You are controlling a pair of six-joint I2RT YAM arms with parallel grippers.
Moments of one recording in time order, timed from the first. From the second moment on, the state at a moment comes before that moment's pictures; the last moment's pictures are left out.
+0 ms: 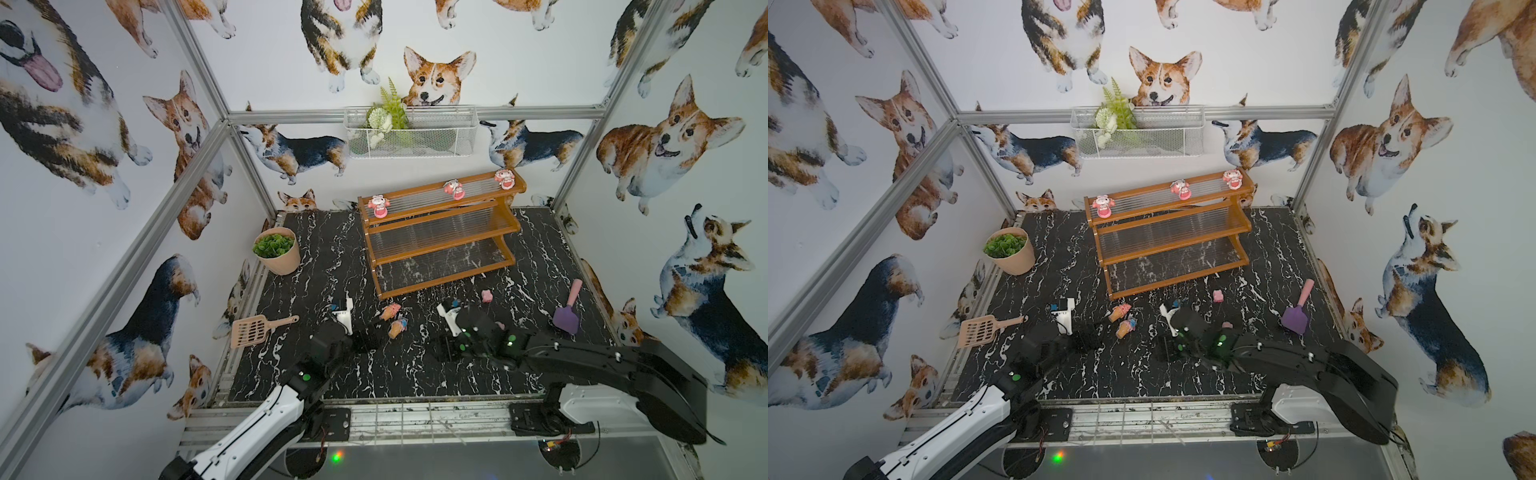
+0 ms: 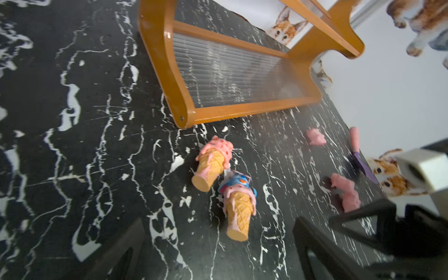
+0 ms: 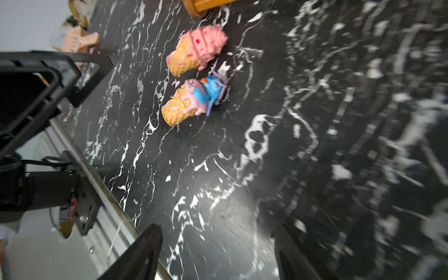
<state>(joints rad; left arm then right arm) -0.54 0.64 0.14 0.03 0.03 -0.64 1.08 1.36 0.62 -0.06 -0.04 0.69</state>
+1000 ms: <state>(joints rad) -0.31 0.48 0.13 -0.14 0.08 -0.68 1.26 2.01 1.37 -0.61 0.50 1.23</state>
